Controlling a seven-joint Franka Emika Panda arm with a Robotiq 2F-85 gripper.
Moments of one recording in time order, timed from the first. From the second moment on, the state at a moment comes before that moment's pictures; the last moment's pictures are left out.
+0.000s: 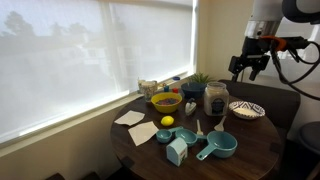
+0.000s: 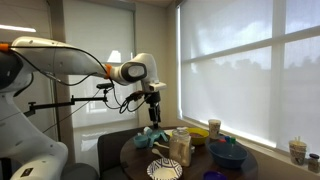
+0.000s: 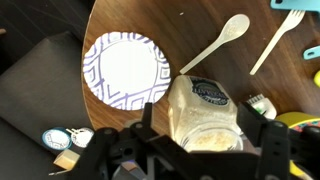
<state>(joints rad) -0.07 -0.51 0.12 -2.25 -0.04 1.91 0.68</state>
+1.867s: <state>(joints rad) -0.09 -0.33 0.14 -2.22 -0.23 2.21 0.60</state>
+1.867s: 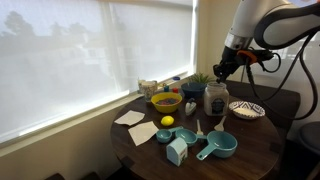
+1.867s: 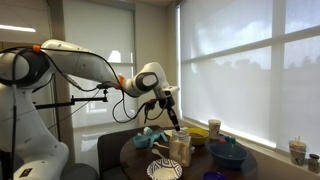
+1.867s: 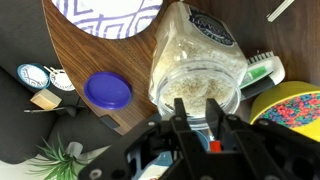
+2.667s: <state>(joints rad) -0.09 -0.25 0.13 -2.22 -0.22 2.34 0.57</state>
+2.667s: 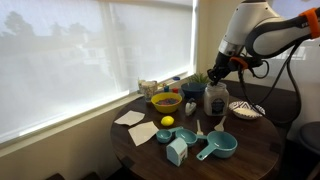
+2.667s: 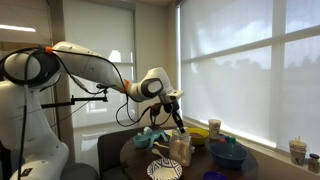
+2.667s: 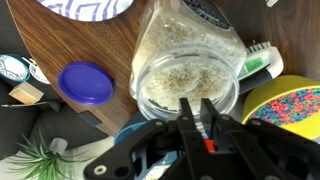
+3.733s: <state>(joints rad) -0.07 -0.20 0.11 -2.22 -0.18 2.31 0.48</state>
